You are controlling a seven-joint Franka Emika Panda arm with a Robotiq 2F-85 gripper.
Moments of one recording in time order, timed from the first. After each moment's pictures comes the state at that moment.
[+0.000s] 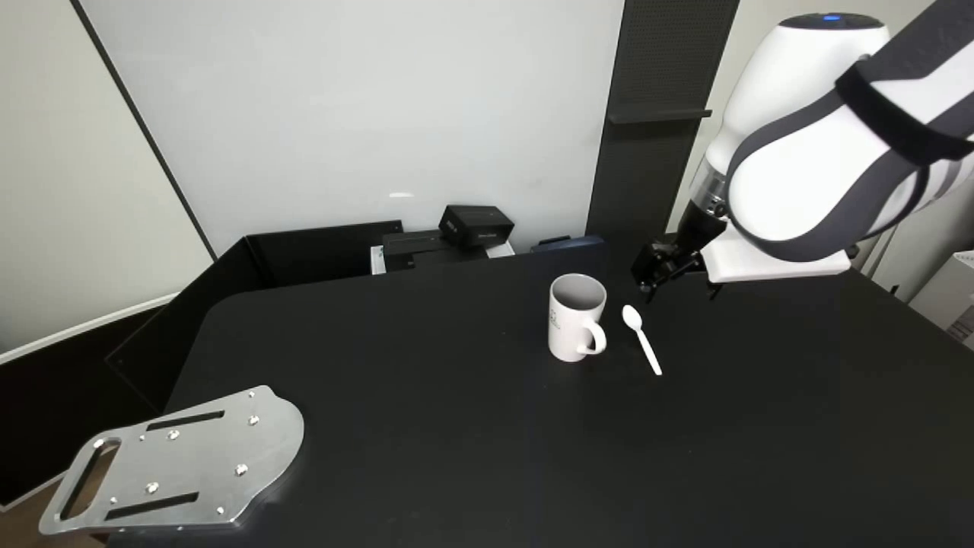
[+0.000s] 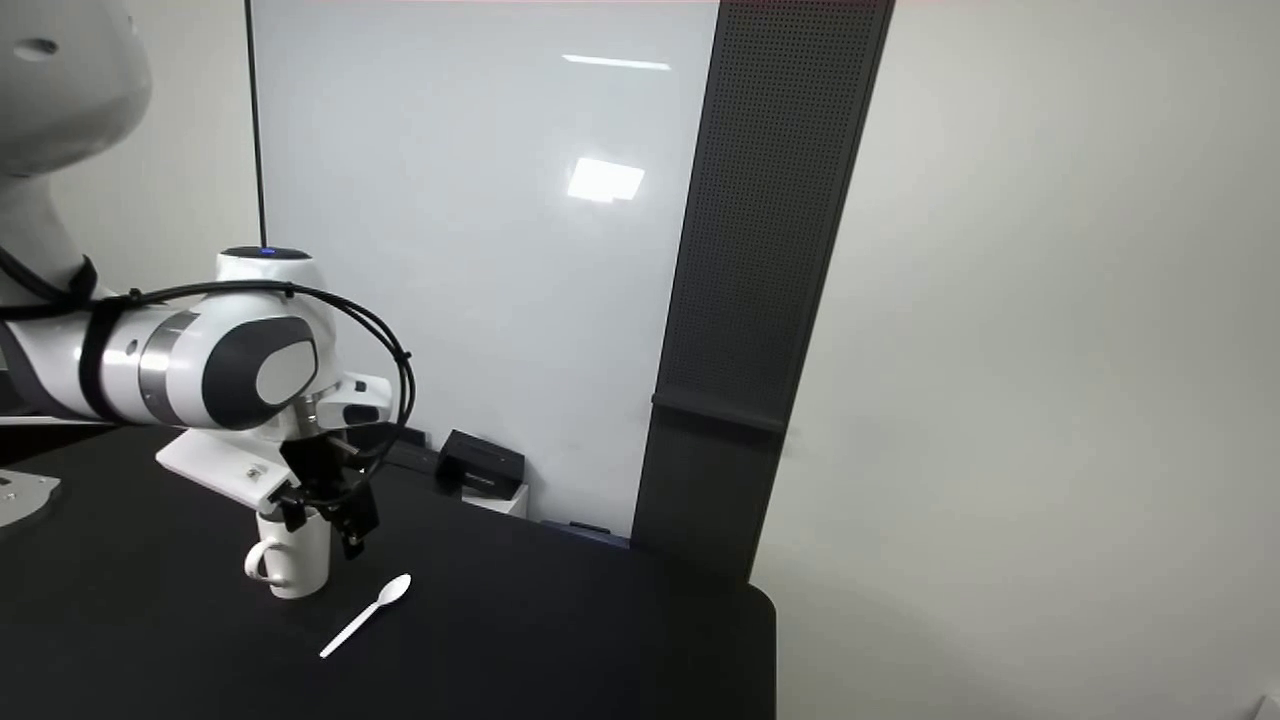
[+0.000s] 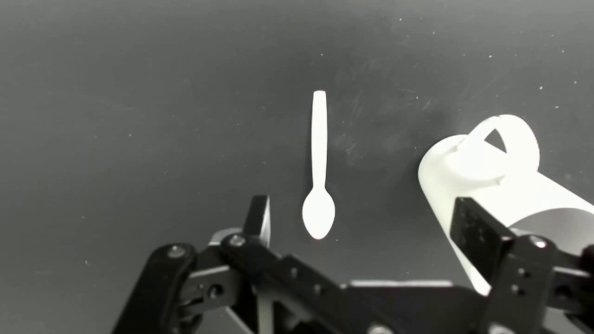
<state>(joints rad) 0.21 0.65 -0.05 -2.06 -0.02 2.86 0.35</state>
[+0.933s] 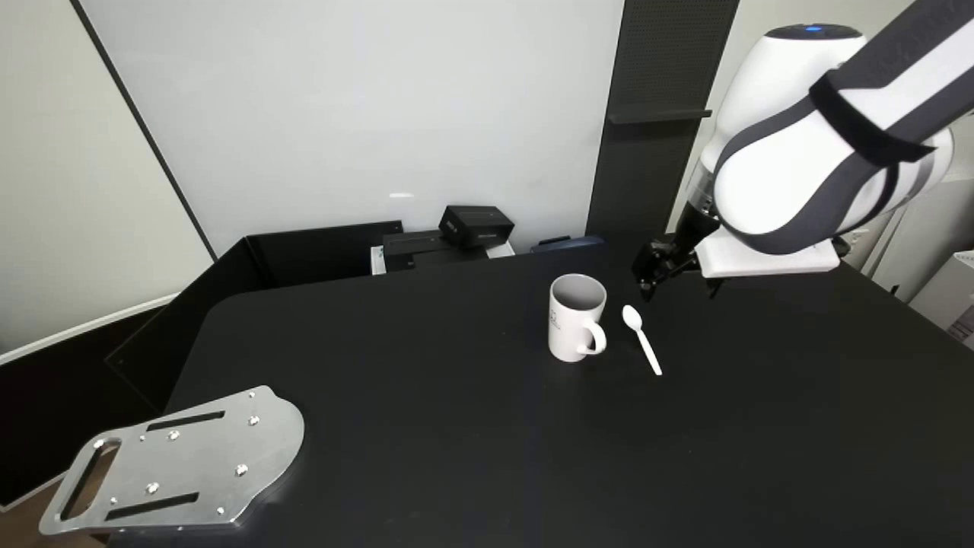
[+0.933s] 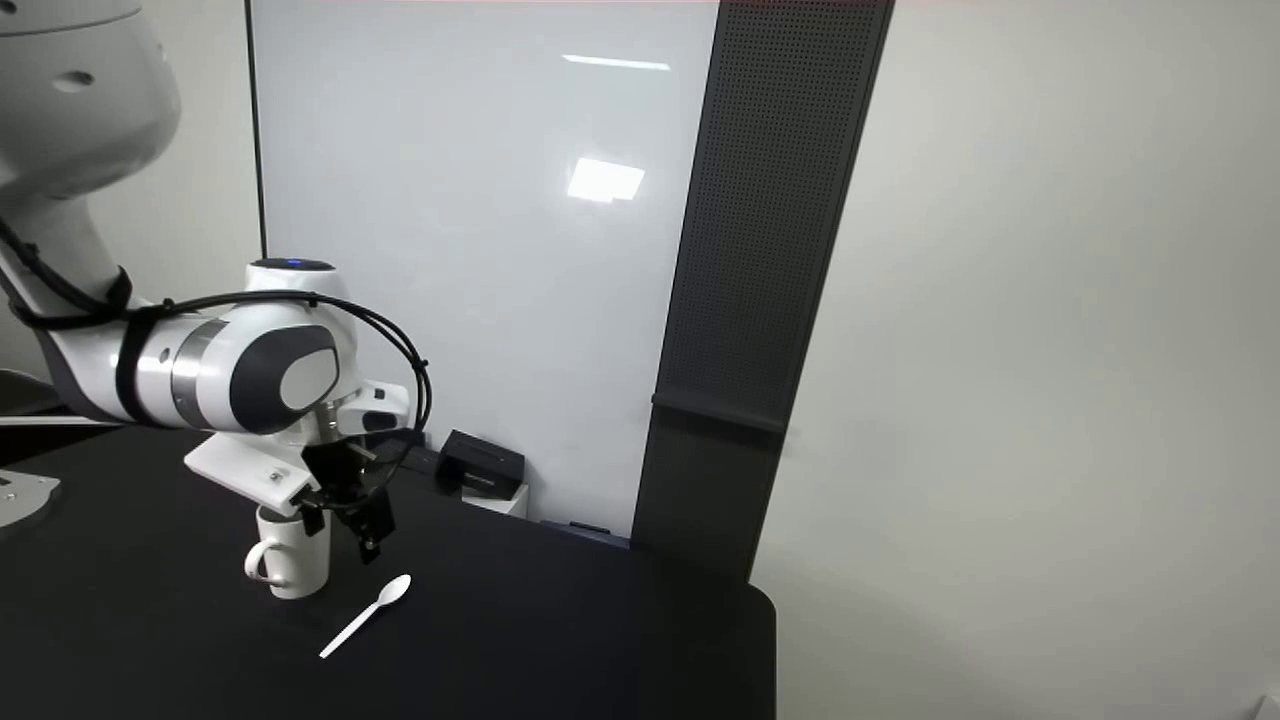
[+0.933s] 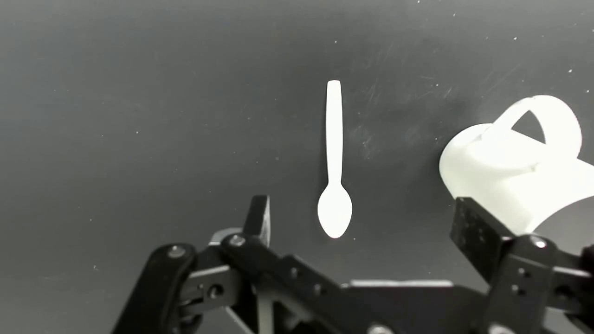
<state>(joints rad) 0.20 0.70 -0.06 -1.99 0.00 2.81 0.34</state>
